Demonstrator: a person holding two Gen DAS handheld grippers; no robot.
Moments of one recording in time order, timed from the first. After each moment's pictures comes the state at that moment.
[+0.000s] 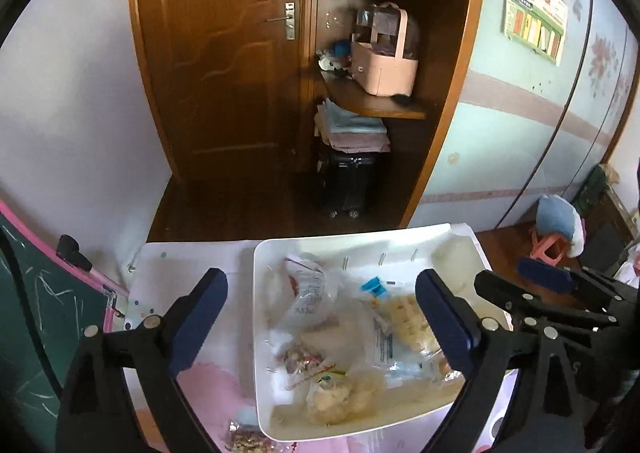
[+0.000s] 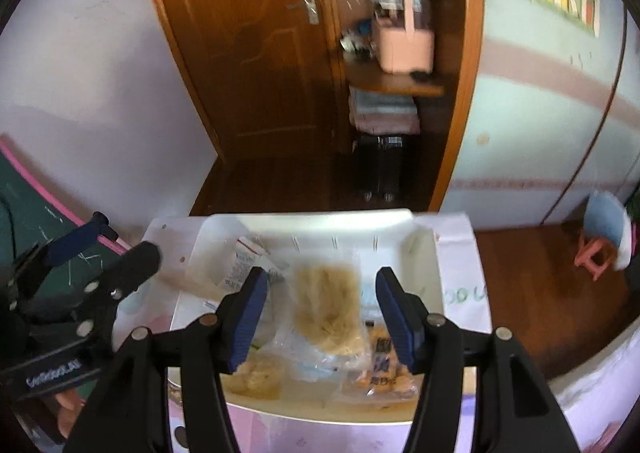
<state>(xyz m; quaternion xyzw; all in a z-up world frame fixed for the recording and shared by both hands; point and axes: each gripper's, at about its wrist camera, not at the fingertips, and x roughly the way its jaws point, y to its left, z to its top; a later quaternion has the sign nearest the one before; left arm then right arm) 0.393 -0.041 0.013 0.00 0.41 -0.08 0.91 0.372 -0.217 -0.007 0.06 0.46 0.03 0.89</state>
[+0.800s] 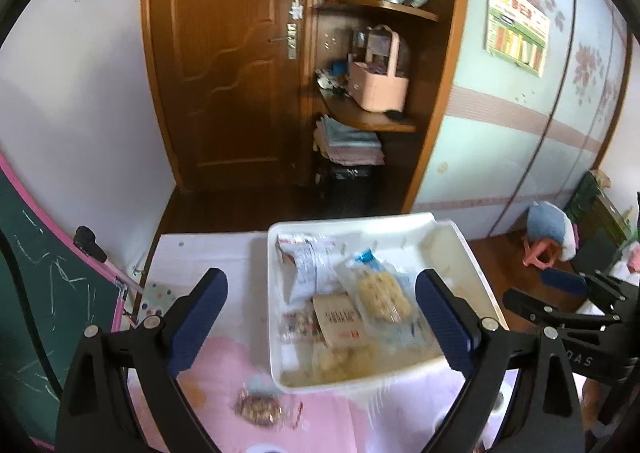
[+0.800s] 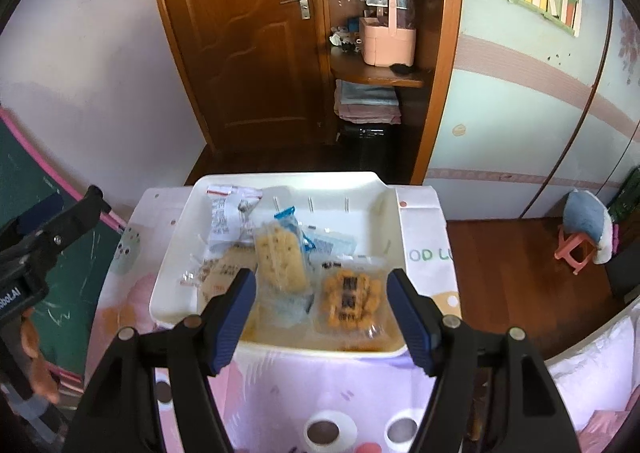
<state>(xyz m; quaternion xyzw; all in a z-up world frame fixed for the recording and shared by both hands) 0.298 -0.019 0.041 0.00 0.38 -0.09 0.92 0.285 -0.229 0.009 0.01 0.45 0.02 0.89</state>
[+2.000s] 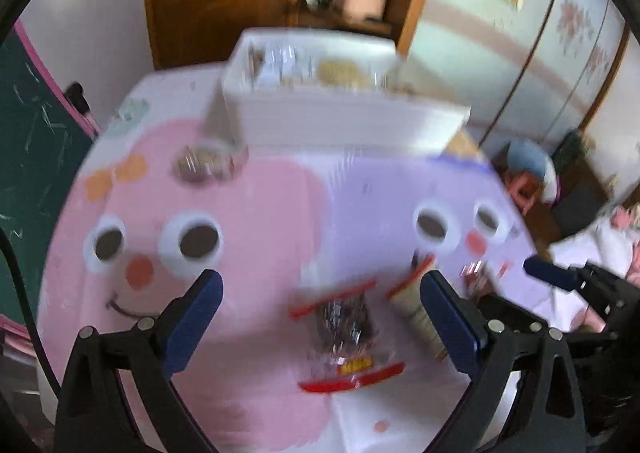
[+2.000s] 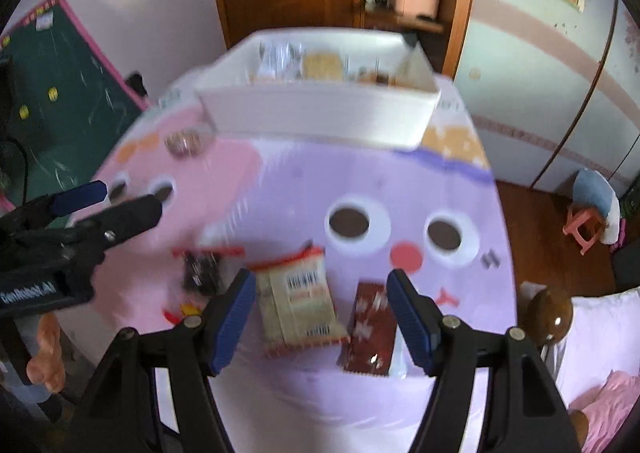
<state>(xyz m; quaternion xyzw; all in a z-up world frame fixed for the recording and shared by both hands) 0.088 -0.038 -0.133 -0.02 0.47 -0.11 0.87 0.071 -0.210 -0.139 -0.03 0.50 0.07 0.87</state>
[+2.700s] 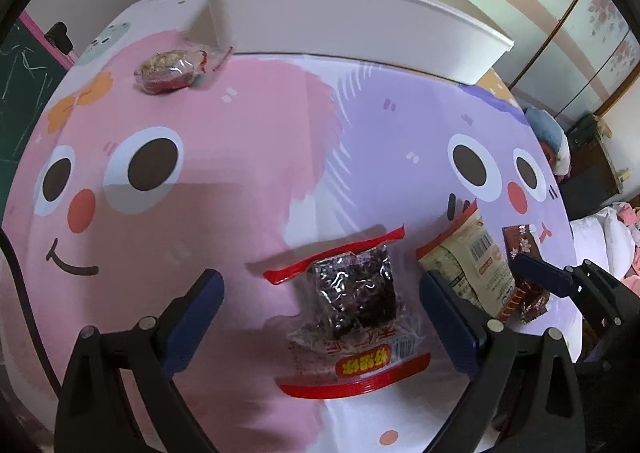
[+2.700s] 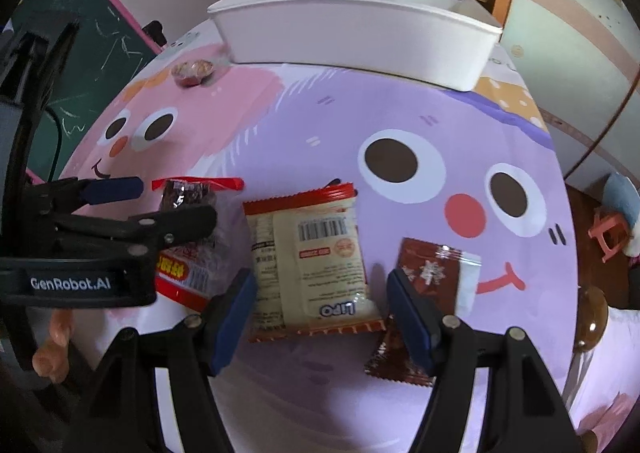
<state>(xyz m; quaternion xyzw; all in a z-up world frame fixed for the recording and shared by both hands) 0.115 -0.055 -0.201 -0.04 0.56 -0.09 0.82 0.082 -0.199 -0.197 -0.04 0.53 0.12 0.84</state>
